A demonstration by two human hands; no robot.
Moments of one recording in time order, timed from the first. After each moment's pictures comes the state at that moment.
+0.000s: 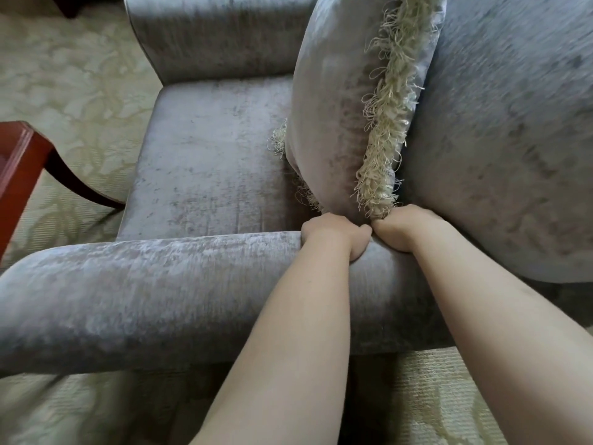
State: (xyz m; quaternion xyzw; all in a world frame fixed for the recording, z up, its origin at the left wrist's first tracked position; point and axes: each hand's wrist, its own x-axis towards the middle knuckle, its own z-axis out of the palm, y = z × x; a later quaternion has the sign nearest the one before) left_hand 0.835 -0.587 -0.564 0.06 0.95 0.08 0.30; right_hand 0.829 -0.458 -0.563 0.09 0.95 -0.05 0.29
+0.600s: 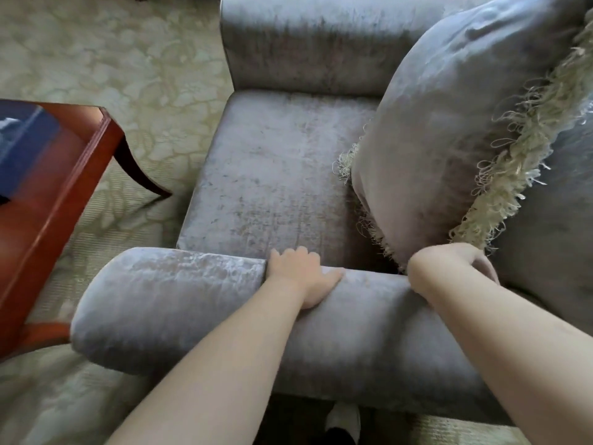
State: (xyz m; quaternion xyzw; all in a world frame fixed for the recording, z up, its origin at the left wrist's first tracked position) left_hand 0.840 -0.752 -0.558 0.05 0.95 0.05 0.30; right_hand 0.799 -0.583 -0.515 0.09 0.82 0.33 0.46
